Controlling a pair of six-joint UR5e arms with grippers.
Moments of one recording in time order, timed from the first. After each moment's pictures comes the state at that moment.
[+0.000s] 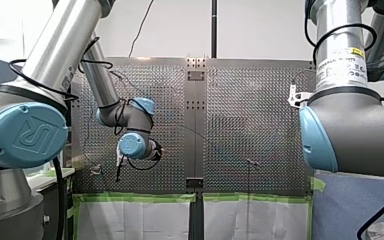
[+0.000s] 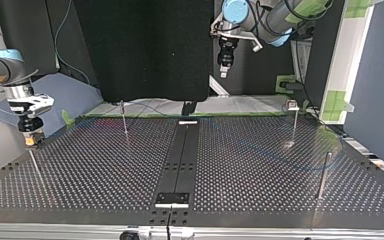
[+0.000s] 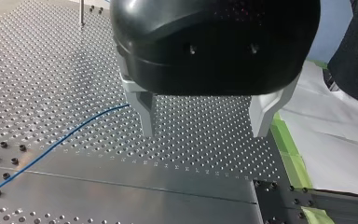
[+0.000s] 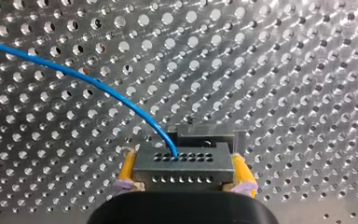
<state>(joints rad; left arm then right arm) -0.51 -1.97 -2.27 -2.27 -1.94 -1.67 1.48 -1.05 1.47 -0.42 1.04 1.66</state>
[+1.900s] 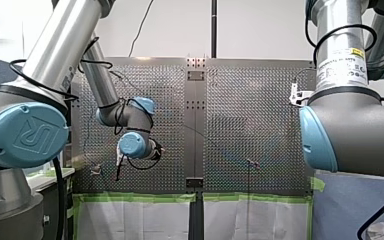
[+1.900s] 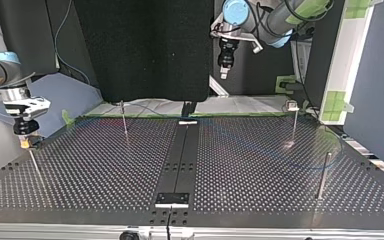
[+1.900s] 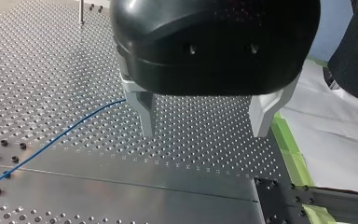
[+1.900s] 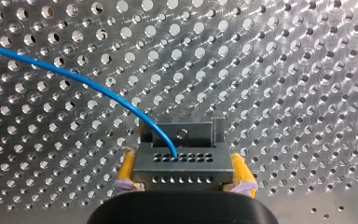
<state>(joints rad) -0.51 -1.97 -2.27 -2.27 -1.93 -1.67 1.47 -1.05 1.43 -0.43 1.04 1.67</state>
